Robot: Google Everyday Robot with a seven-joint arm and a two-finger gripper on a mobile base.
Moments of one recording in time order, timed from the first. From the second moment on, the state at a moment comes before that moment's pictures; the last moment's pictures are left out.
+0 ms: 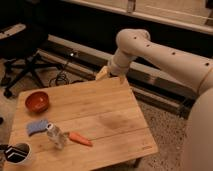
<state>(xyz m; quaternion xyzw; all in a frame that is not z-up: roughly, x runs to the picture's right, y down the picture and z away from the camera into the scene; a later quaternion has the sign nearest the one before) 0.046 -0.054 0.722 -0.30 0.06 0.68 0.67</state>
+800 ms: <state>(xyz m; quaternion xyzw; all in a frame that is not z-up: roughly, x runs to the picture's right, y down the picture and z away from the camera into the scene) 0.053 -0.166 0.796 -0.24 0.11 0.68 0.68</state>
